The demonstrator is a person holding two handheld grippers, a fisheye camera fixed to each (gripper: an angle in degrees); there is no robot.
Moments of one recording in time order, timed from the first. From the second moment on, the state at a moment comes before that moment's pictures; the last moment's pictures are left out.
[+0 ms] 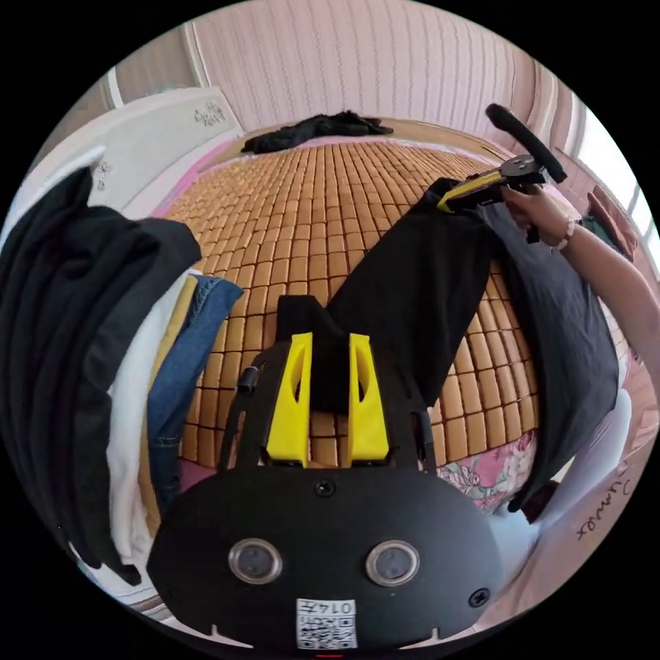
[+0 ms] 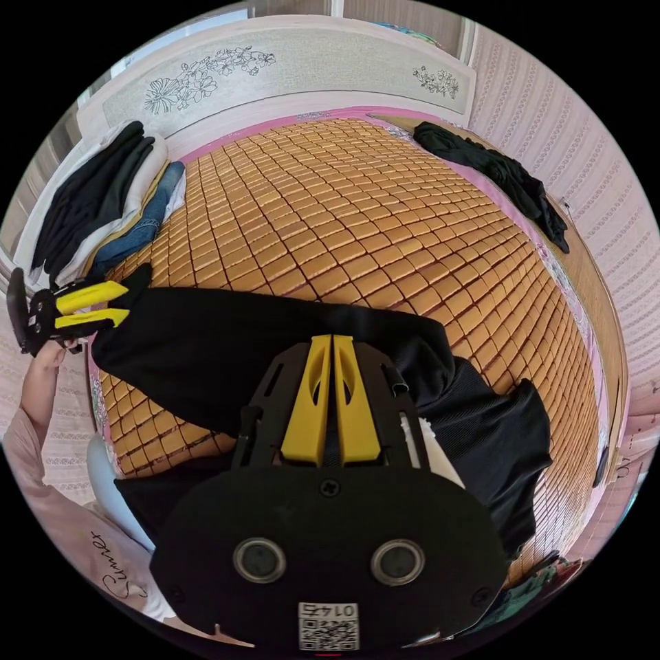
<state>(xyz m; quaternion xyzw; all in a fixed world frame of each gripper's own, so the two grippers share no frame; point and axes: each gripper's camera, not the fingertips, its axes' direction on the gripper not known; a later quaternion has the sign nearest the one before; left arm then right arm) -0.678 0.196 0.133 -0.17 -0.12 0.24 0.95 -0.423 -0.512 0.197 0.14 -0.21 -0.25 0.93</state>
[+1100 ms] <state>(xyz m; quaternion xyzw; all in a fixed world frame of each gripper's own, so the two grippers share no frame) -0.789 0.263 -0.005 -0.08 -0.15 0.07 0.98 -0.444 -0.519 0.198 0.15 -0.18 -0.20 0.95</state>
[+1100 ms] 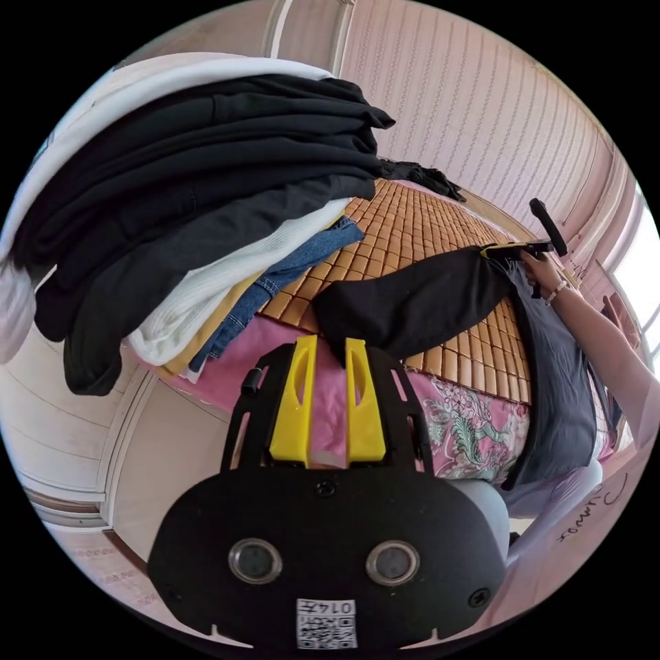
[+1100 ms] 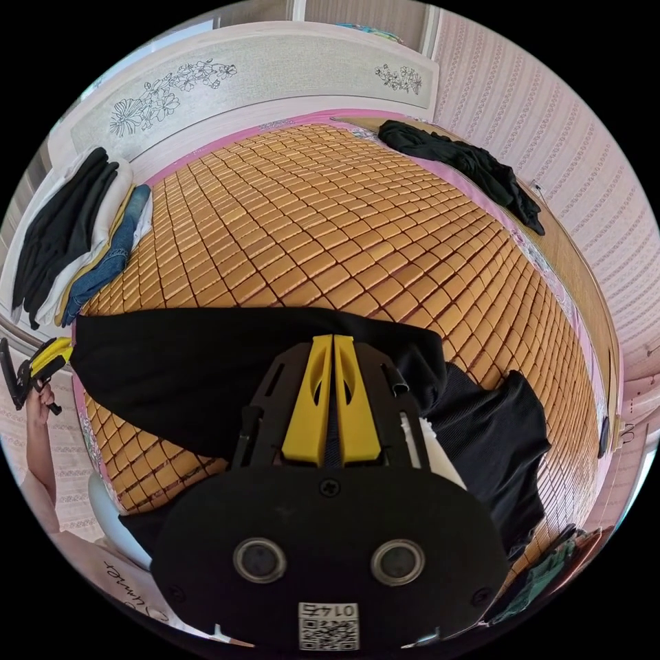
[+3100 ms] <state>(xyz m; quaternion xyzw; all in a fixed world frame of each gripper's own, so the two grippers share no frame) -0.779 0.554 -0.366 0.10 -0.14 -0.06 0.98 -0.357 -0.209 0.052 0.15 -0.24 -0.31 0.91</state>
